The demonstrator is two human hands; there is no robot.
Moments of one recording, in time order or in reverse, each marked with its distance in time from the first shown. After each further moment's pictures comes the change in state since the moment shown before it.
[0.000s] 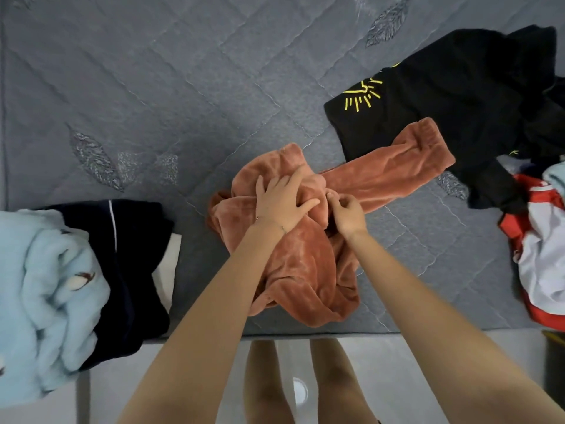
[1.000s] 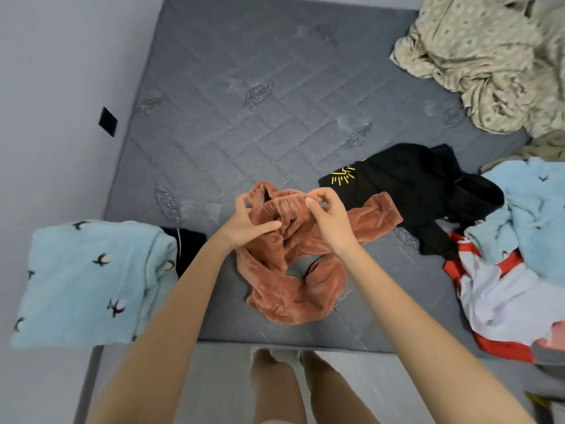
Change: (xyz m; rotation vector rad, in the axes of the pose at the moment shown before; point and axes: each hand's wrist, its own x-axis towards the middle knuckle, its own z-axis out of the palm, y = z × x) left_hand -0.137 -0.010 -0.177 -0.786 -0.036 -0.191; right_hand -0.206 -0.167 -0.054 0.155 -0.103 -0.640
